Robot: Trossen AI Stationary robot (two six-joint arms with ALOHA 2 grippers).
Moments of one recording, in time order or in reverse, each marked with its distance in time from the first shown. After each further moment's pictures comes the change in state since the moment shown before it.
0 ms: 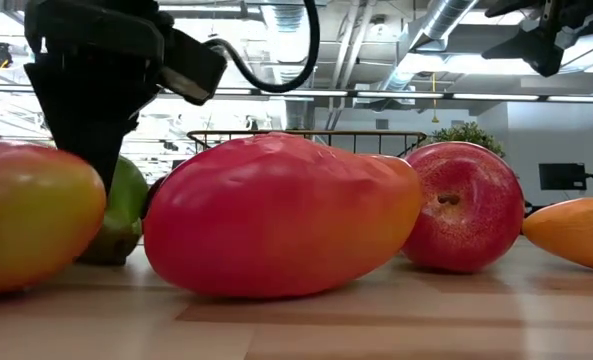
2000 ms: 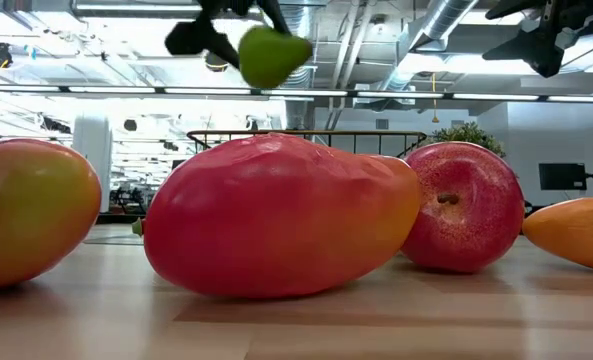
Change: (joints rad) left arm 0.429 -0.419 0.043 0.222 -0.130 -0.017; right arm -0.001 0.000 0.000 -0.010 0.001 -0.011
